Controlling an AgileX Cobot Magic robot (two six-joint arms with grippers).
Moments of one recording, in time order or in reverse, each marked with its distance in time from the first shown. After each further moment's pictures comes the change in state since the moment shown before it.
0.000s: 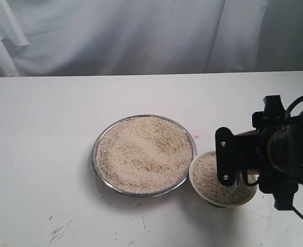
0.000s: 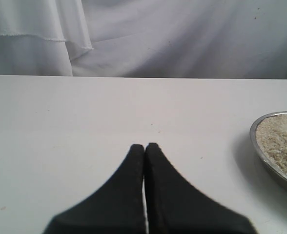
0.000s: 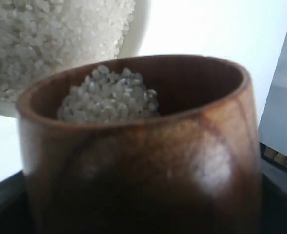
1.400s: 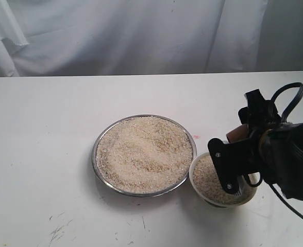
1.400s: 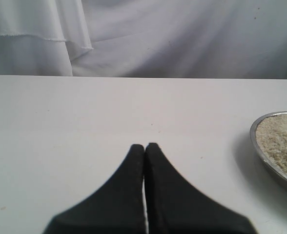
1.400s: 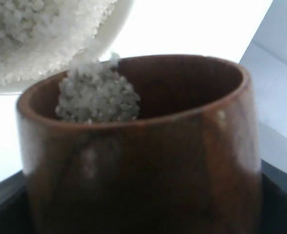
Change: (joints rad) left arm 0.000 0.000 0.000 0.000 0.000 0.000; right arm 0.044 0.039 0.000 -0.219 0.045 -0.060
